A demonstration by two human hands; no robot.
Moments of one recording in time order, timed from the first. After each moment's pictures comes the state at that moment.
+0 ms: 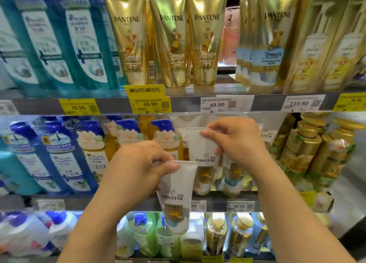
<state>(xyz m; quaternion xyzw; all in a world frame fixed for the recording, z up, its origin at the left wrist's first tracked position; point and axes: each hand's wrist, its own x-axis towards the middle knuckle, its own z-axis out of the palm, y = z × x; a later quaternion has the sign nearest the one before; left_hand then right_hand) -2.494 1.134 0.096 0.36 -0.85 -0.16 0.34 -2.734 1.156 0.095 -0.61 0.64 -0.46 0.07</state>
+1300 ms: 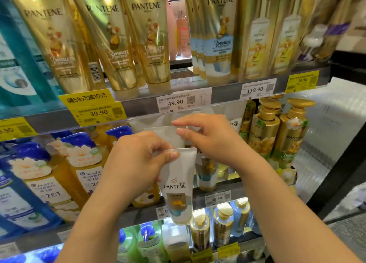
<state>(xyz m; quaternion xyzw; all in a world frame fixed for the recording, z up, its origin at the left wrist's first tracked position) -2.566 1.108 0.094 0.31 -0.87 -0.19 0.32 -2.757 1.169 0.093 -0.66 0.61 -0.43 0.08</state>
